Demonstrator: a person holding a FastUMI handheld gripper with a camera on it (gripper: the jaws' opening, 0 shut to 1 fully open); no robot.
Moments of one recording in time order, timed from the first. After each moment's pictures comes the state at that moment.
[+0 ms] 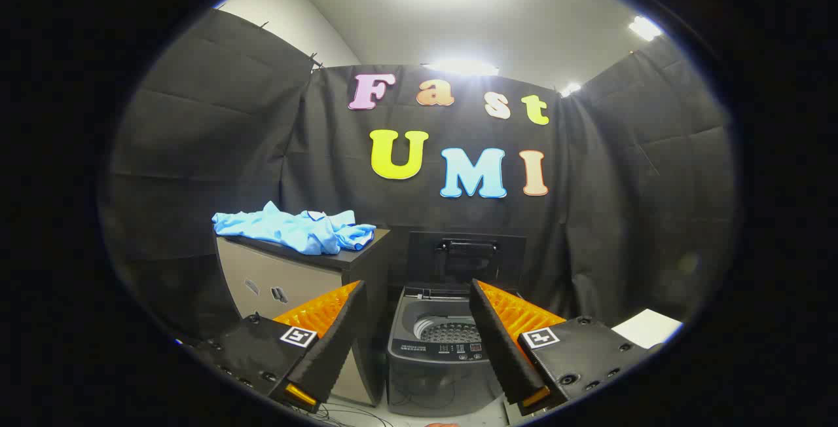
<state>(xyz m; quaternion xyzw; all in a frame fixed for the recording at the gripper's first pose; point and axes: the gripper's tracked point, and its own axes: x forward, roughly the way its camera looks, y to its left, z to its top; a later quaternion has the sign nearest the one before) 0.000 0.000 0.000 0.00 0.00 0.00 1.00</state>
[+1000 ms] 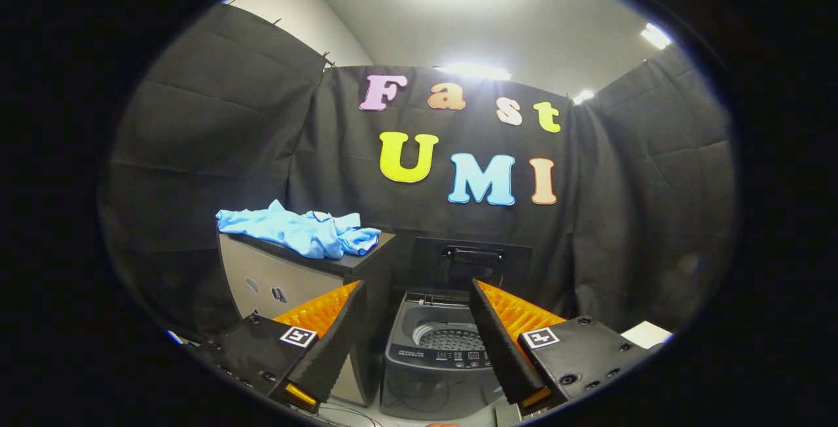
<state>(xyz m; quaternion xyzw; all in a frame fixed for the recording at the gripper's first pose) 0.010 0.001 0.006 -0.02 0.00 0.01 1.00</state>
